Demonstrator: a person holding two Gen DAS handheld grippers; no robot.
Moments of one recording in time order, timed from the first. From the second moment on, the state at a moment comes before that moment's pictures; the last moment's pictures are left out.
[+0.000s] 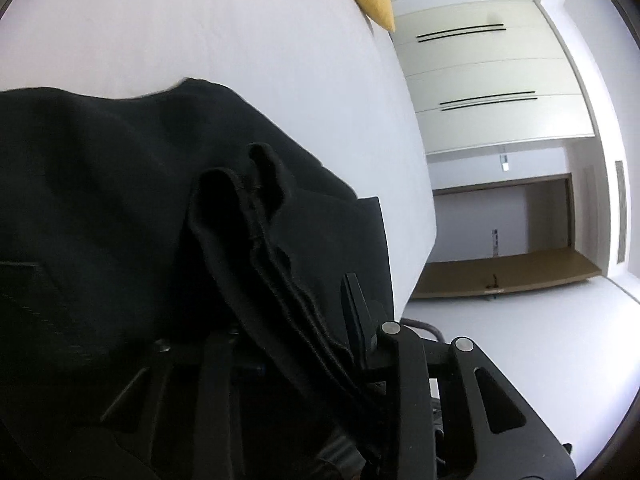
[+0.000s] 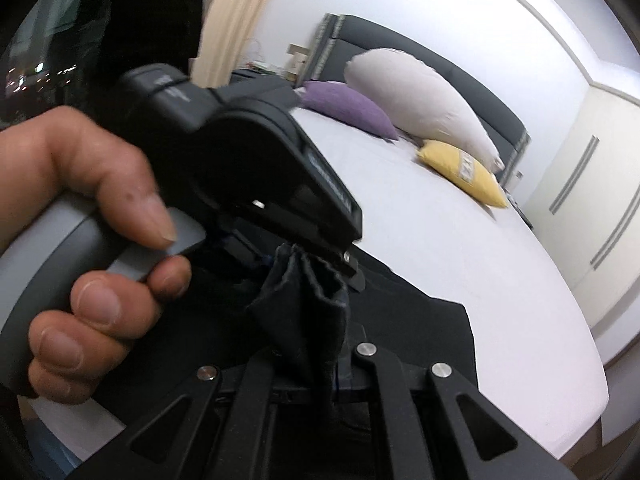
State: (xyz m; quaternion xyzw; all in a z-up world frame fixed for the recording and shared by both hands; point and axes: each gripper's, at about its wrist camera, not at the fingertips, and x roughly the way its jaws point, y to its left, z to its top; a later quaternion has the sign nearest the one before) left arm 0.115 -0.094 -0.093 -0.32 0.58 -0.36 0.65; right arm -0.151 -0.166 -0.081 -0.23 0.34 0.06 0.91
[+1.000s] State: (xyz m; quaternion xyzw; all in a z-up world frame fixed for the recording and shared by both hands) left arm 0.092 0.018 -0.049 -0.17 0.55 -0.26 0.78; right arm -0.172 -0.181 -0.080 -0.07 0.45 0.25 0.86
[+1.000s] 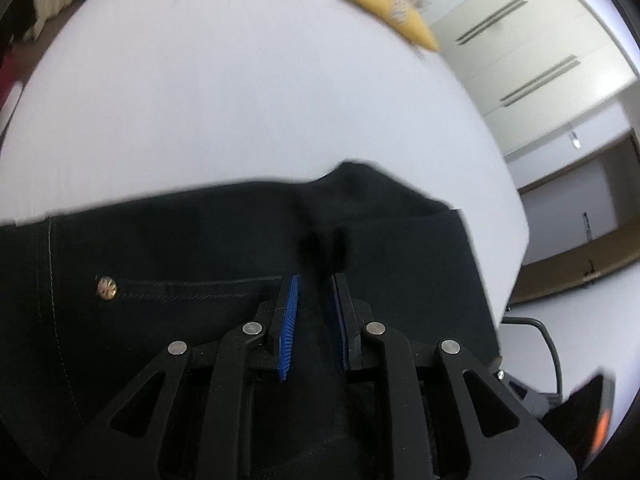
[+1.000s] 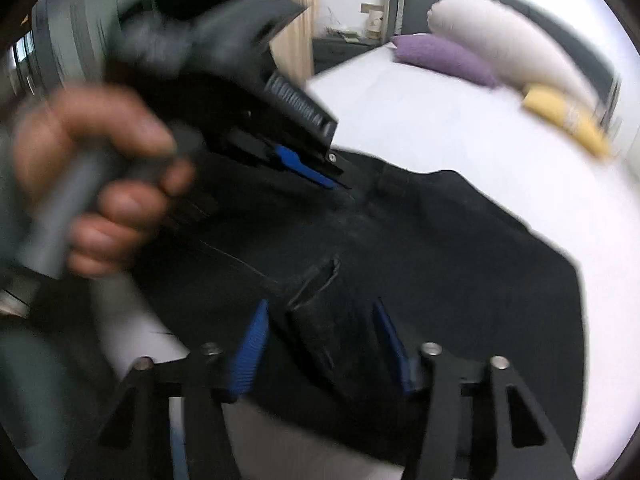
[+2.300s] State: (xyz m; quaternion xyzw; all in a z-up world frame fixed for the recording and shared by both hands) left arm 0.046 -0.043 -0.085 -0.10 0.53 -0.35 0.77; right arm -0.165 -0.446 -0.139 0.33 0.54 0.28 0.72
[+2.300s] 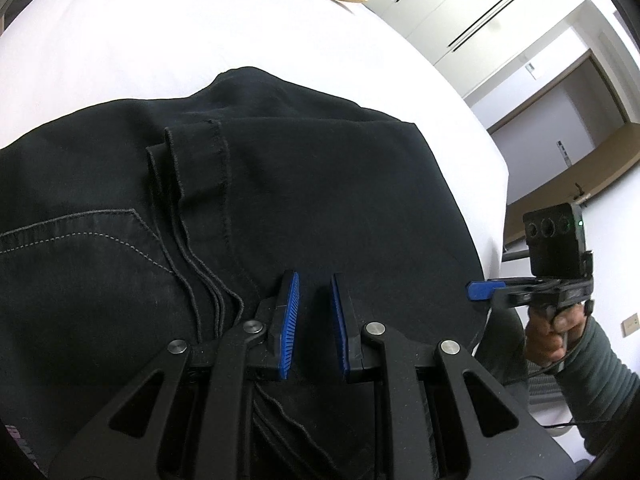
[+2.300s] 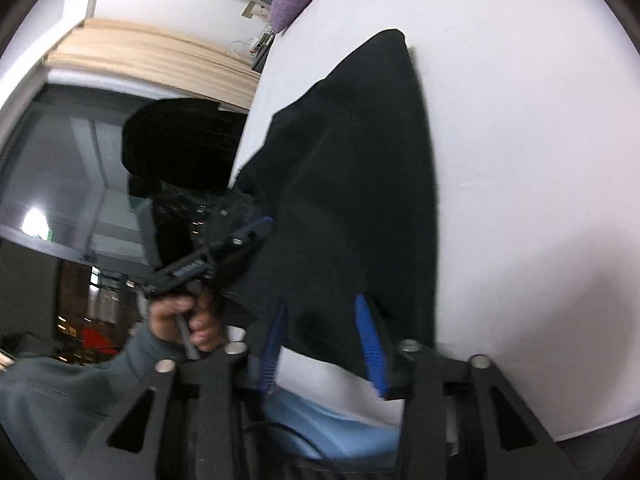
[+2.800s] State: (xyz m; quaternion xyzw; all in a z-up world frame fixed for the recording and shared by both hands) left arm -0.075 0.193 -0.016 -0.35 0.40 -0.12 0.84; right arm -0.116 -0.363 -0.080 0.39 0.44 0.36 0.72
